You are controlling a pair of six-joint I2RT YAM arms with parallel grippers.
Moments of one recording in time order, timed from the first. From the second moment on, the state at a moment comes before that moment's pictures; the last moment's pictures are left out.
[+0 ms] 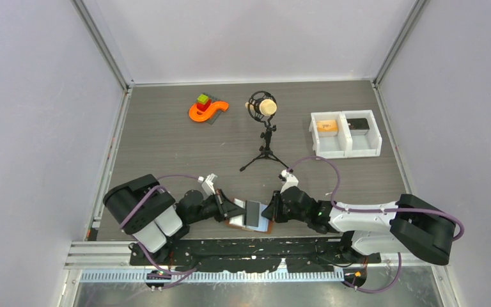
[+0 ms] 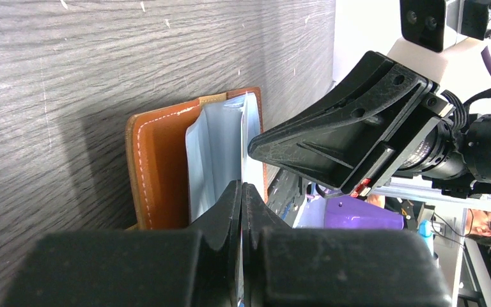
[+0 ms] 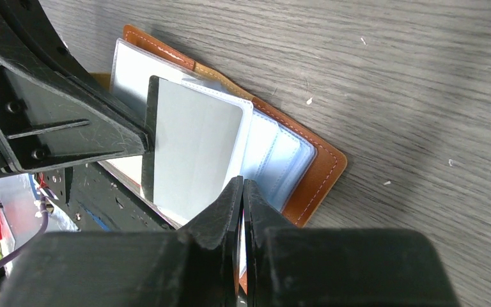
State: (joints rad) left arm -0.79 1.64 0.01 1.30 0.31 -1.20; right arm 1.03 1.21 0.28 0.25 0.06 0.94
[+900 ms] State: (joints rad) left arm -0.78 0.53 0.14 -0.05 0.11 -0.96; right arm 1.01 1.14 0.39 0.06 0.09 0.75
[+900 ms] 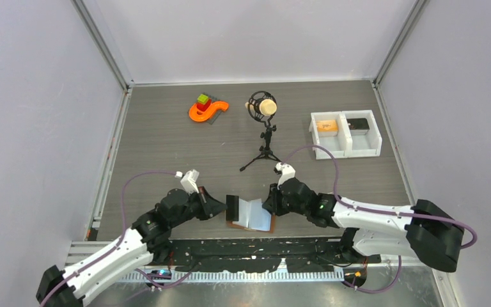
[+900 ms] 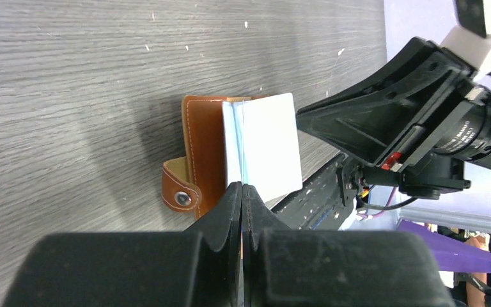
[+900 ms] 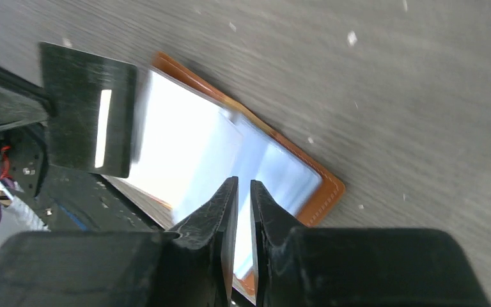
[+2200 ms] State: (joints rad) left arm -0.78 0.16 0.20 -0.29 0.04 -1.42; right arm 1.62 1.43 0.27 1.15 0.55 -0.90
